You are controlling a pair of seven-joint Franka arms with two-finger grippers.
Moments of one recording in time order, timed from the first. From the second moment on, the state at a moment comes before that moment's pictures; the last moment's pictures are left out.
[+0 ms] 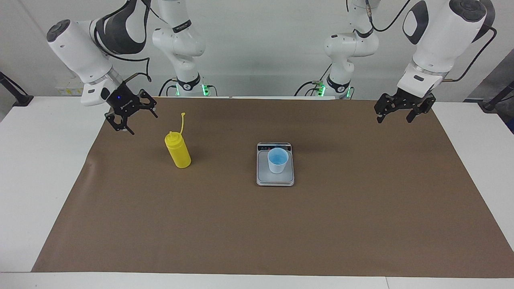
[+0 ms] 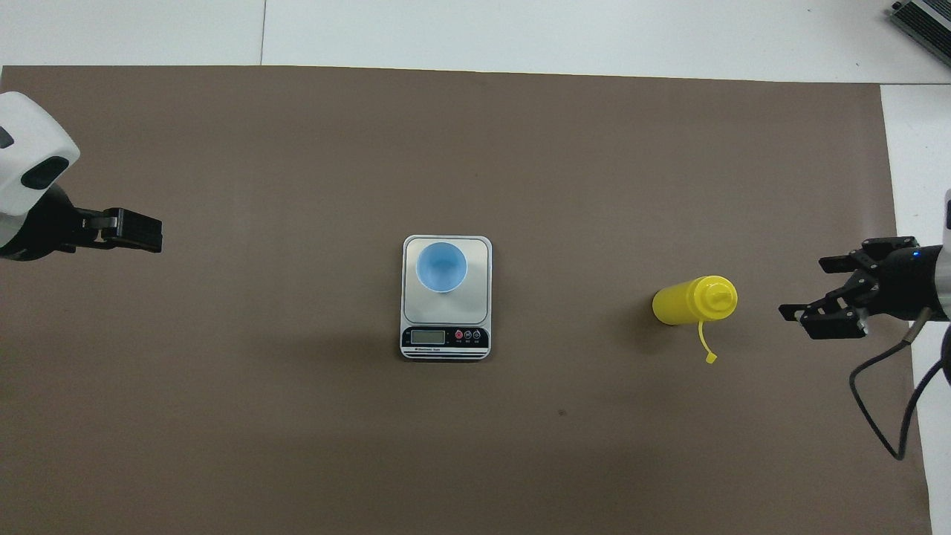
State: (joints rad) left arm 0.01 -0.03 -0.13 -1.68 0.01 1.67 -0.07; right arm -0.31 -0.15 0.10 -2.10 0.40 1.93 -1.10
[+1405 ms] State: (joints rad) left arm 0.06 -0.03 -0.13 -1.62 -0.02 1.59 0.00; right arm -0.40 0.09 0.10 -2.27 0.95 2.05 -1.90
